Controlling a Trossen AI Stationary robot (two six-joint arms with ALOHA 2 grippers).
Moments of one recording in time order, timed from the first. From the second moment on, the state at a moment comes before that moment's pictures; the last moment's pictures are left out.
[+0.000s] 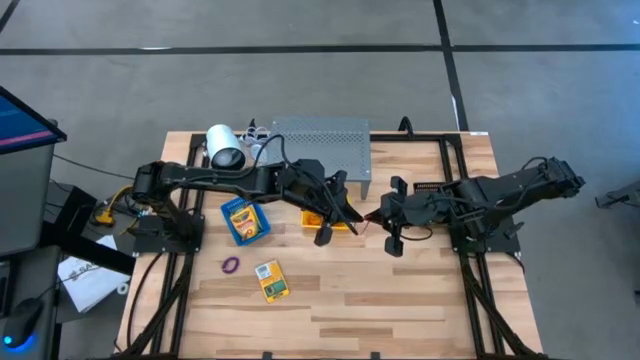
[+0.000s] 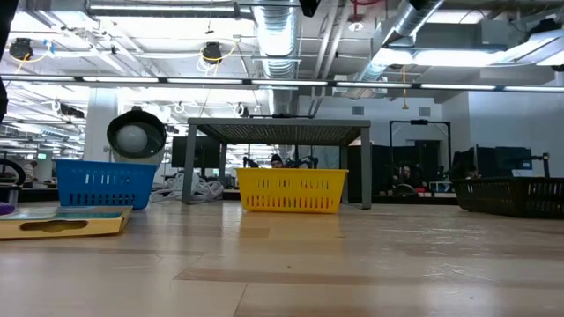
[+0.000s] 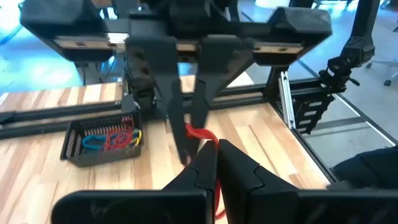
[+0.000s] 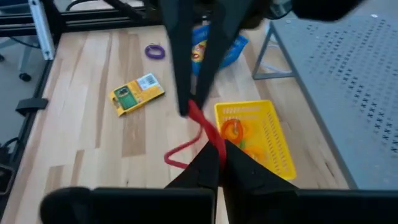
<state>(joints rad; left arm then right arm) -0.02 1.72 1.53 -0.16 0.21 0.06 0.30 1.22 1.20 -0.67 0.37 0.26</state>
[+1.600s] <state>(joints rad) -0.02 1.10 0.90 -0.49 0.00 -0.29 -0.03 0.88 1.04 -1.46 0.32 0.67</state>
